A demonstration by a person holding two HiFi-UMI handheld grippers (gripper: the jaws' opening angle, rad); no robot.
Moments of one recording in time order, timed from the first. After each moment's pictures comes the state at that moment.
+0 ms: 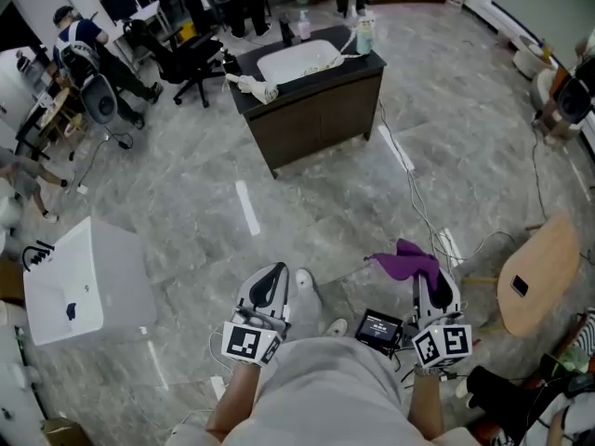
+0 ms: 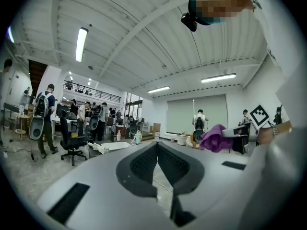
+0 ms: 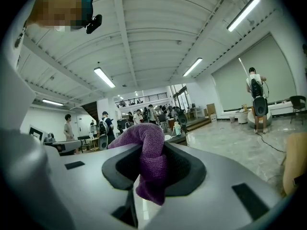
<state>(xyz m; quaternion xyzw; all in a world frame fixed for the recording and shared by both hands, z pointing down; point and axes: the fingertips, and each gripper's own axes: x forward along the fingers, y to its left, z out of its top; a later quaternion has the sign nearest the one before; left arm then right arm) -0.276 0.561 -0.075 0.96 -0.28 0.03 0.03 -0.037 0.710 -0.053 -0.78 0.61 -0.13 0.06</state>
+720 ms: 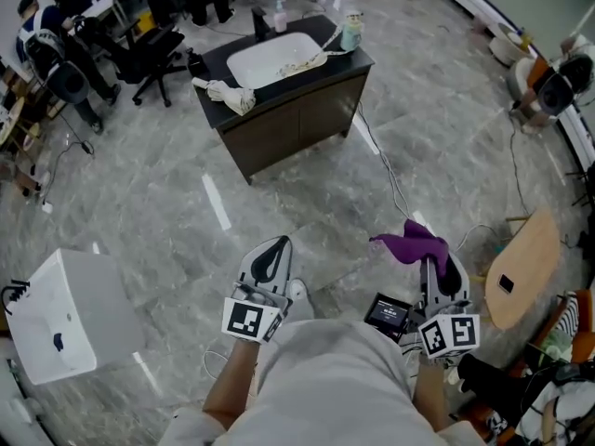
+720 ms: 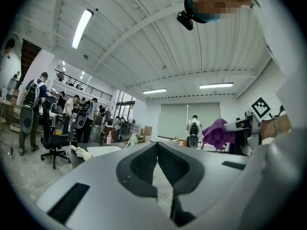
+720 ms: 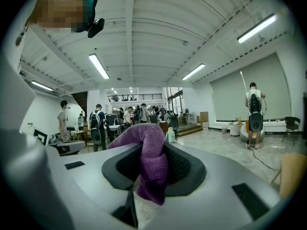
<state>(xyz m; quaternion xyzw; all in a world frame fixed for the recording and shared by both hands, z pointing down) -0.197 0.366 -0.056 0.98 -0.20 0.00 0.06 0.012 0.551 -0.081 -0.82 0.56 -0.10 0.00</state>
